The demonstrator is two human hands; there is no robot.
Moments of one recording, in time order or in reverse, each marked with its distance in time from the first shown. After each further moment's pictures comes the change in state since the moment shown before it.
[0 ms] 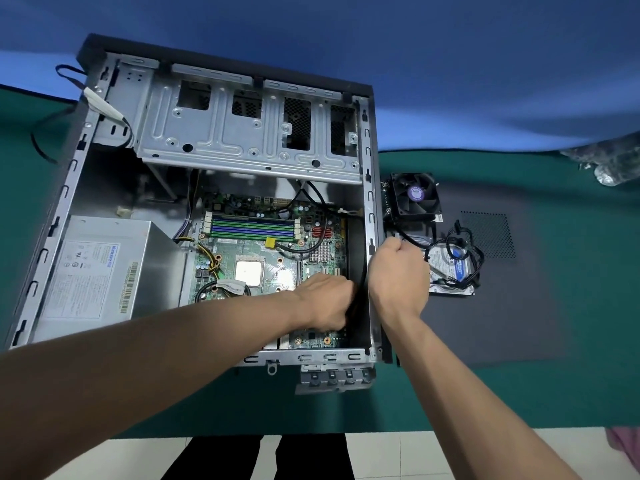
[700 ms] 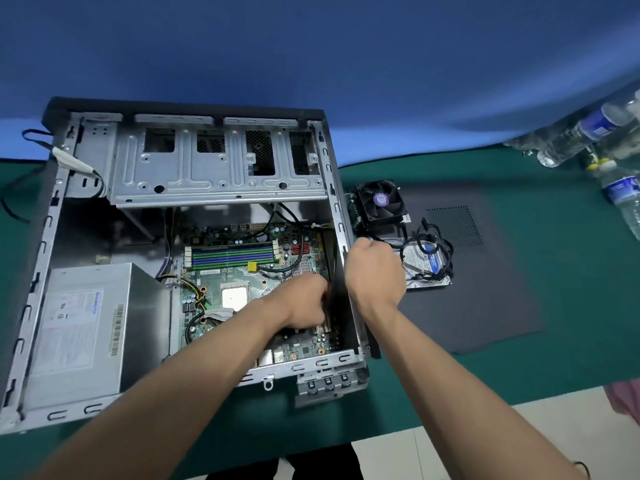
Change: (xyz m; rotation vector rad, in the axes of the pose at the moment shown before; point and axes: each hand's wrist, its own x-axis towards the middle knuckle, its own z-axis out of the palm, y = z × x) left_hand -0.009 -0.010 -0.026 -0.187 0.017 -0.024; right_hand 0.002 -0.007 0.000 -0.043 0.018 0.031
